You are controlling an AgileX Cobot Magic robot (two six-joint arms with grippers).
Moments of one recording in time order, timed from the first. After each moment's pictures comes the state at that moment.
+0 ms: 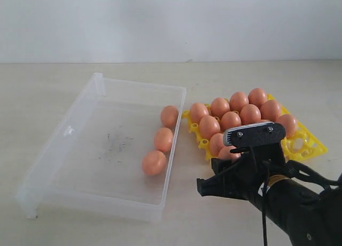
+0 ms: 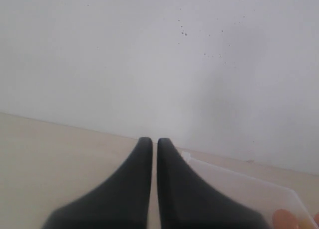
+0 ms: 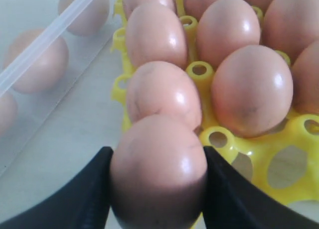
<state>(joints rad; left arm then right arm) 0.02 0.00 0.00 -0.40 0.00 0.18 0.83 1.80 -0.38 0.56 -0.80 -0.05</state>
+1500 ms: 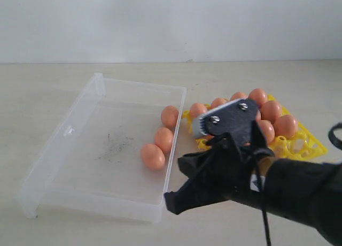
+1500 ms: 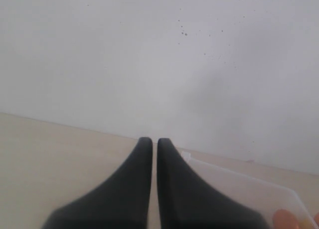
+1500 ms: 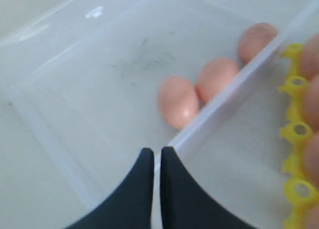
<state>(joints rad) 0.02 0.00 0.00 -0.40 0.00 0.18 0.89 1.46 -0.48 0.17 -0.34 0.07</state>
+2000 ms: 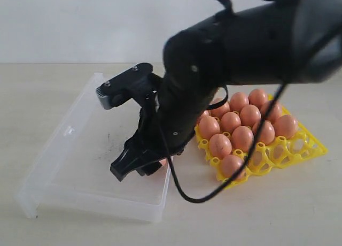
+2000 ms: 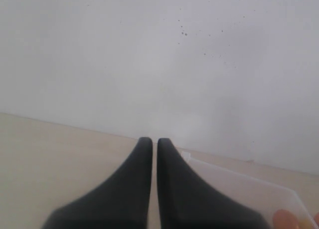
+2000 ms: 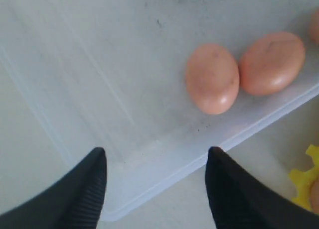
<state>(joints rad) 0.02 0.00 0.00 -0.40 0.00 0.18 0.89 1.79 -1.27 0.02 0.77 -0.01</state>
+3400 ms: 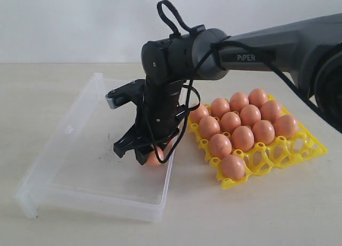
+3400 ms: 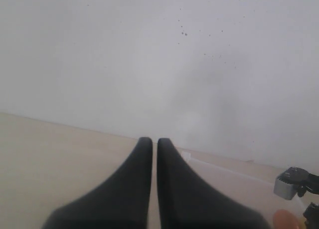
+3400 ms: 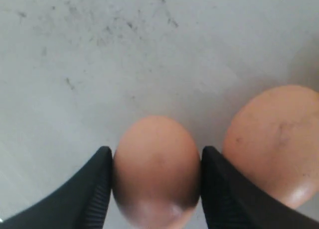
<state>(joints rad) 0.02 0.00 0.00 -0.40 0.00 0.18 0.74 2.23 -1.69 0.14 0.92 -0.13</state>
